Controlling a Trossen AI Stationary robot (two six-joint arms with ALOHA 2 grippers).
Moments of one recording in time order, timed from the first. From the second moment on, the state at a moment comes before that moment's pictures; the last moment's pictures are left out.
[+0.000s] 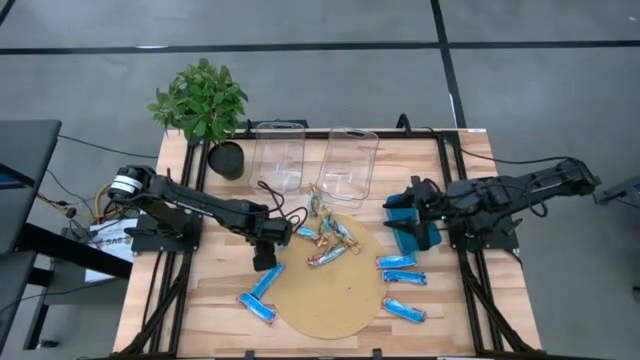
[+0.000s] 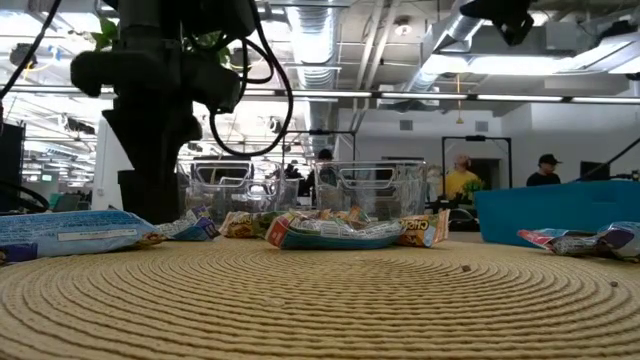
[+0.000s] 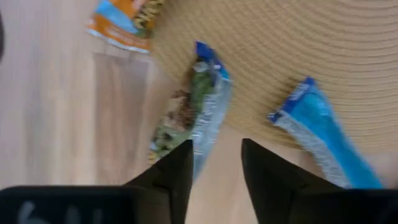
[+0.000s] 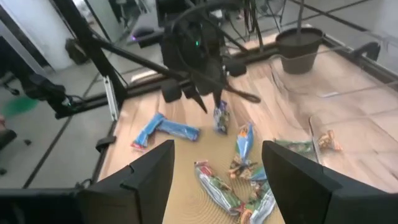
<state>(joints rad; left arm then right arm) -0.17 1.57 0.99 -0.82 -0.03 -0.36 0.27 0.80 0.74 -0.29 0.21 0.33</state>
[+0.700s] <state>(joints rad) -0.16 1.57 0.84 -0.66 -0.09 -0.22 0.27 0.82 0.74 -0.28 0.21 0.33</state>
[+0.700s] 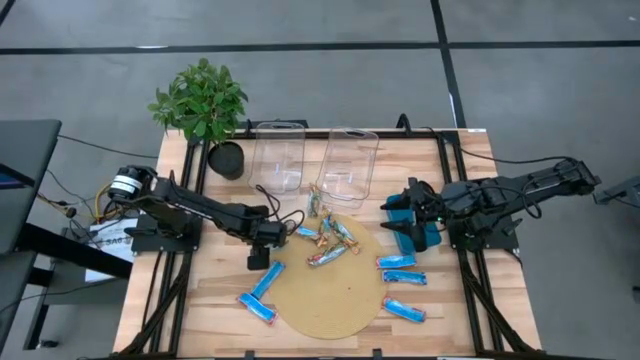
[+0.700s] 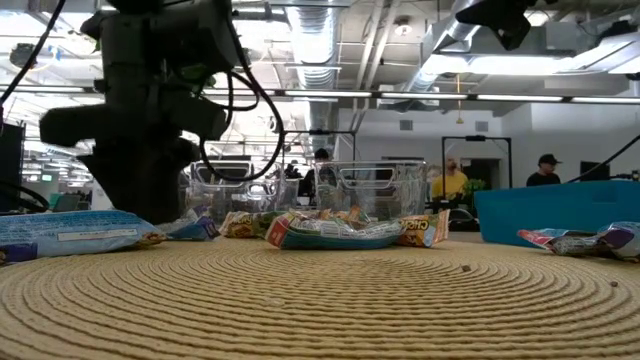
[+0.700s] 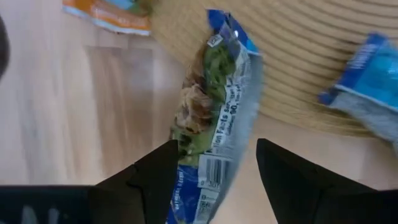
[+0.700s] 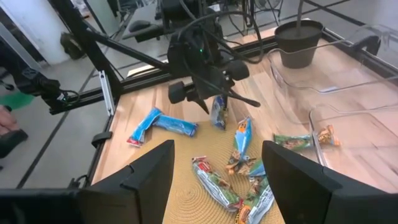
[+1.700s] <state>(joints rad) -0.16 1.57 0.75 -0.52 -0.14 -0.51 0.27 0.82 0.74 -0.25 0.21 0.33</state>
